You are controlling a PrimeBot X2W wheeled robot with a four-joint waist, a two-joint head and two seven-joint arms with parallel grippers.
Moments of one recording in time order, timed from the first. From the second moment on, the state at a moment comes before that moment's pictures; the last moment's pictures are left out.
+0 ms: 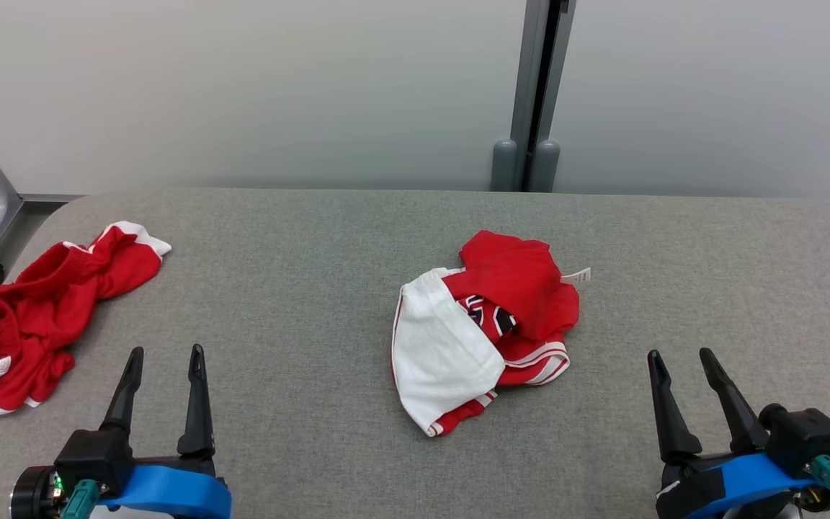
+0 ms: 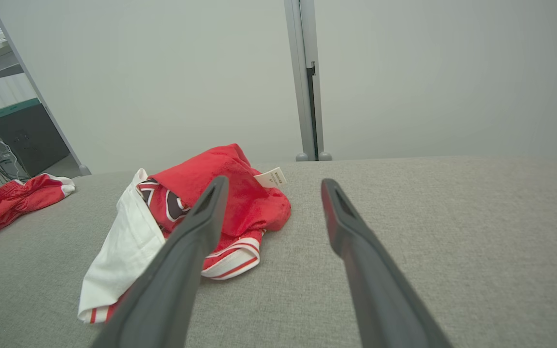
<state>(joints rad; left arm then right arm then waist) -0.02 0.23 -0.15 0.21 -0.29 0.03 -0.26 -0.01 -0.05 -0.01 0.16 0.21 0.13 -0.17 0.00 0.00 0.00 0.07</state>
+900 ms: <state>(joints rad) -0.06 0.20 -0.16 0.22 -0.25 0.00 -0.26 -0.01 -0.05 0.00 0.17 0.21 0.13 -0.18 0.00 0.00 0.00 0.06</state>
